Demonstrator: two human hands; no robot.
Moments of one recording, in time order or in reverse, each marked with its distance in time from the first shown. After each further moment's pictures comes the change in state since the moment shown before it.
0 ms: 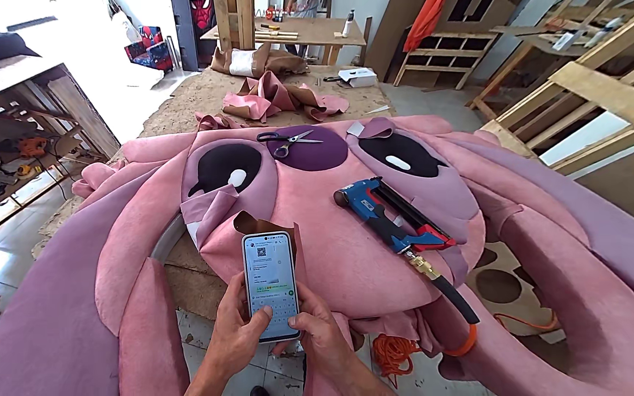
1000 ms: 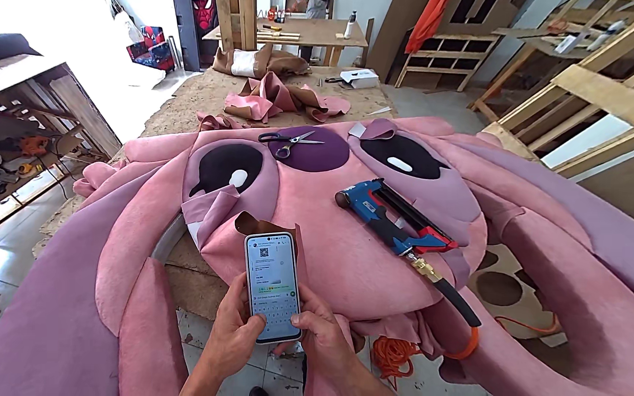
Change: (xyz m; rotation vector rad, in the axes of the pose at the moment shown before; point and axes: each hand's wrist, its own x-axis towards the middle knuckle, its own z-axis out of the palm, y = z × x) left_hand 0.001 0.001 -0.009 -0.031 -0.102 -0.016; right_hand 0.000 0.002 -0.002 0.062 -0.007 -0.011
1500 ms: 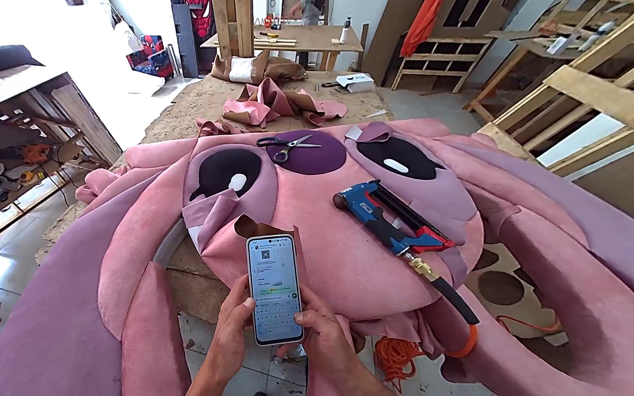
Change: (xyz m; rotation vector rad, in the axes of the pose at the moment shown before) left_hand 0.000 -0.004 -0.001 -0.107 0.039 0.009; right_hand -0.003 -0.001 0.000 0.010 0.006 -0.019
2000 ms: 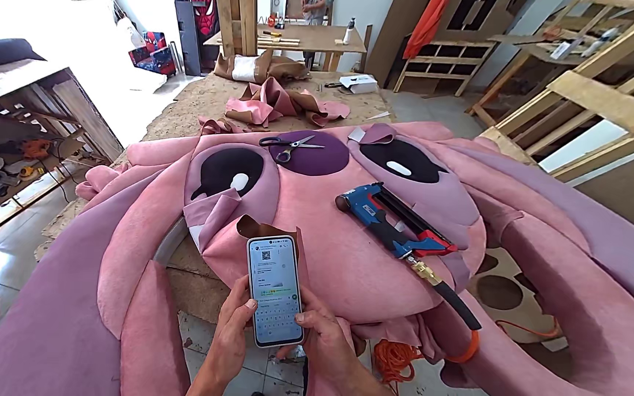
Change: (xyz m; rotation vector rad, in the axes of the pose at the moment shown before) left_hand 0.000 -0.001 0.000 0.007 0.014 0.004; right_hand 0.003 0.001 -0.003 0.014 -0.022 0.020
